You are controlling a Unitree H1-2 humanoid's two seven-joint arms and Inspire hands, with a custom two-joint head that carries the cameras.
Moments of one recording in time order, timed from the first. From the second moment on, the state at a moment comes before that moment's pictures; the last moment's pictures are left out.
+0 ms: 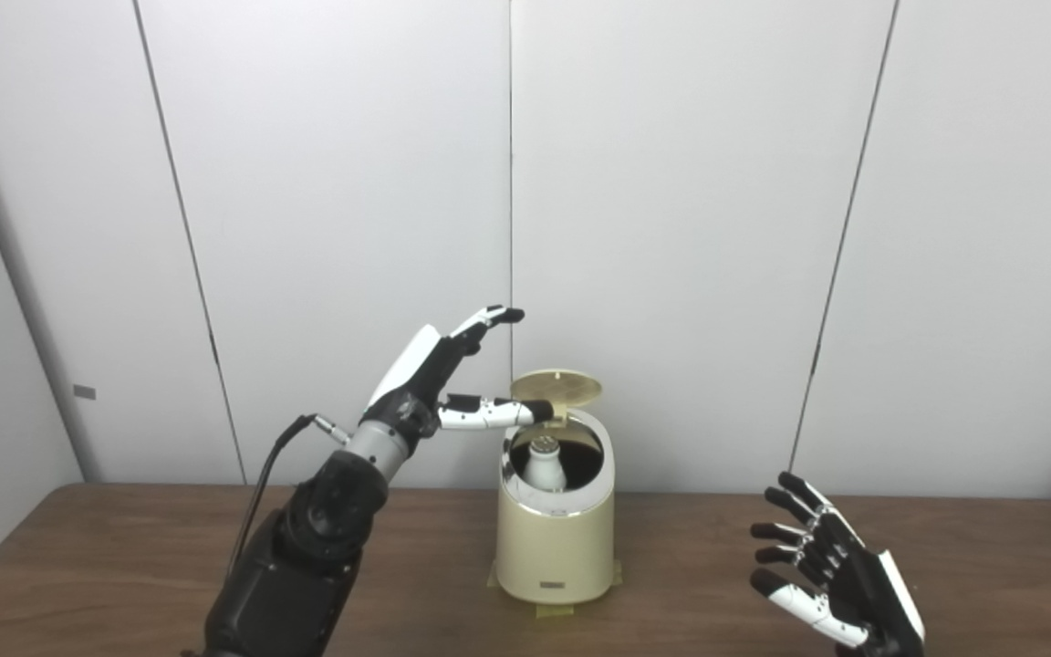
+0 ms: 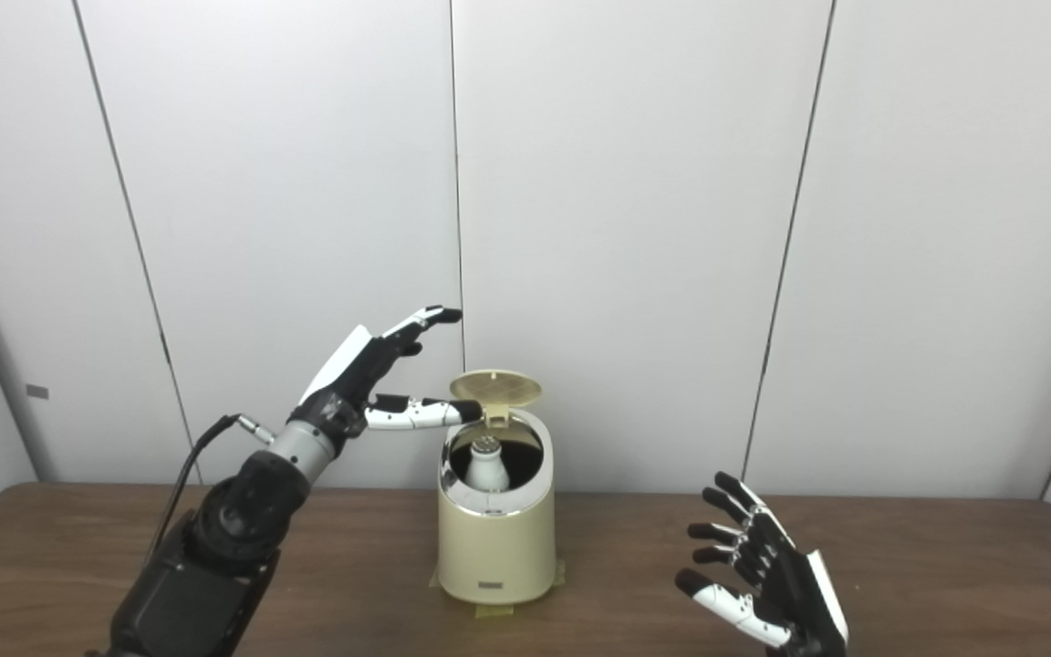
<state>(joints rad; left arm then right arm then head) -0.83 0.24 -0.17 0.38 0.30 -0.02 -0.16 -0.33 -0.16 -0.11 0.38 0.10 -0.38 0.06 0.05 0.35</state>
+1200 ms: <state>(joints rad) -0.77 0.41 -0.32 0.14 0.56 -0.05 -0.34 -0.30 -0.13 -0.11 0.32 0.08 -0.36 0.03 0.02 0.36</state>
